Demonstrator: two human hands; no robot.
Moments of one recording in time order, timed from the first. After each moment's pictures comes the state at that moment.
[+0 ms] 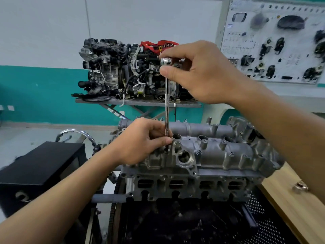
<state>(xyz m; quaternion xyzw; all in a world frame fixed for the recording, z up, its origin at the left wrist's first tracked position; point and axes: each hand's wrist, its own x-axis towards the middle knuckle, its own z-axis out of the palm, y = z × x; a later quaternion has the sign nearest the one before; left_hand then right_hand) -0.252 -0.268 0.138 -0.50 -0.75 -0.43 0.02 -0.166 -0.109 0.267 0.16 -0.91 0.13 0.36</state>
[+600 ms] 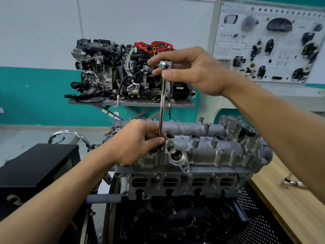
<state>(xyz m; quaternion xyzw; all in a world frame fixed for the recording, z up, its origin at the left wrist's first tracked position) -0.256 -0.264 0.134 -0.51 -0.76 -0.39 0.04 -0.173 -0.086 0.270 0.26 -0.88 0.33 0.21</state>
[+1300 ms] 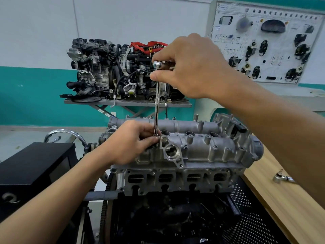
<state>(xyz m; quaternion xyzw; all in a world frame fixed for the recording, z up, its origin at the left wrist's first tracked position) -0.242 -0.266 0.129 -0.50 -0.76 -0.42 0.05 -0.147 -0.114 0.278 0.07 -0.92 -0.05 0.39</state>
